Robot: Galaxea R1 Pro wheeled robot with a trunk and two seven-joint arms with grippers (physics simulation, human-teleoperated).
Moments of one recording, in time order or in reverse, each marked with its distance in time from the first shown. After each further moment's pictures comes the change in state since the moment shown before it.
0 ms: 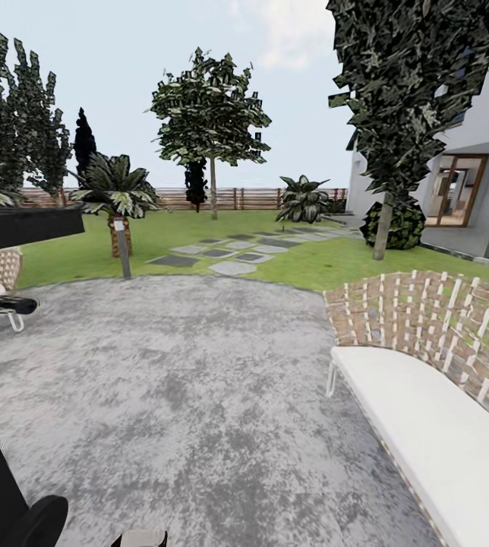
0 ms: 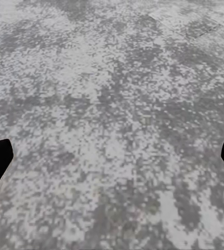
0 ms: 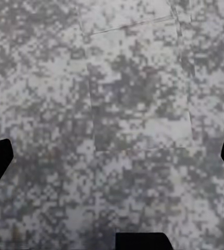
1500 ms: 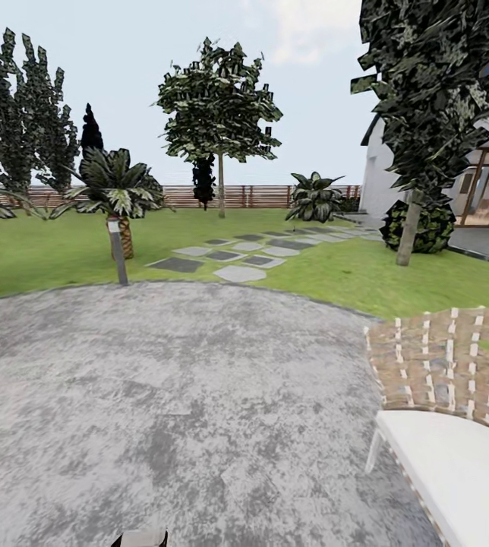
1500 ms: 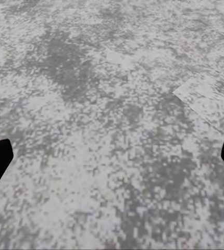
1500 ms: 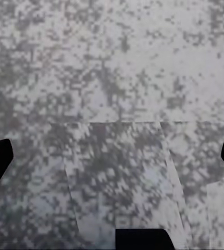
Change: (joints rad) left arm 0.000 0.000 -0.001 0.000 0.000 0.000 0.000; right arm 0.000 0.002 -0.001 0.000 0.000 0.001 -0.004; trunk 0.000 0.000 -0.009
